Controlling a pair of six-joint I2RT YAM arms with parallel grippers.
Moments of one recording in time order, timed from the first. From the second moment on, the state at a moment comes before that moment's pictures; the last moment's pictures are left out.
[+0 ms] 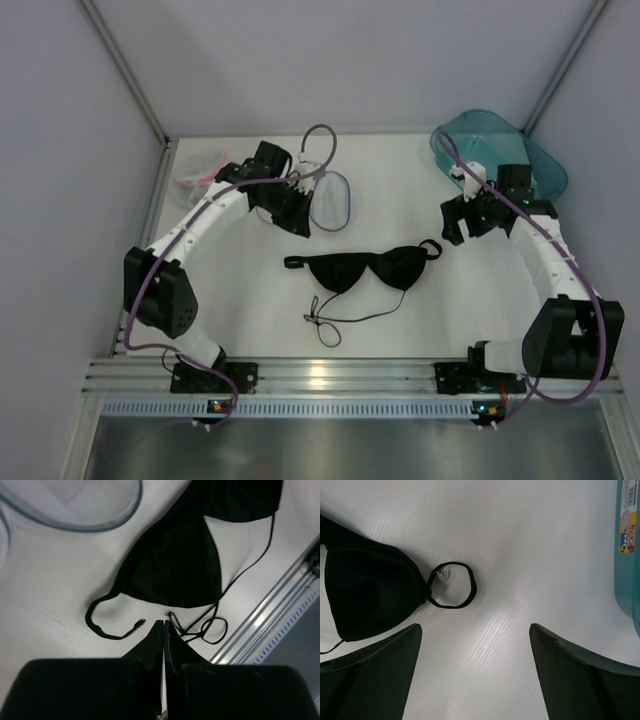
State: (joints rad) left arm -0.43 1.64 1.46 -0.91 0.47 0.11; right arm -0.06 1.32 1.05 -0.66 -0.39 -0.47
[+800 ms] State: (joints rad) left arm -0.56 1.41 1.12 -1.04 0.38 0.81; right arm -0.13 1.40 1.11 -0.79 -0.42 -0.50
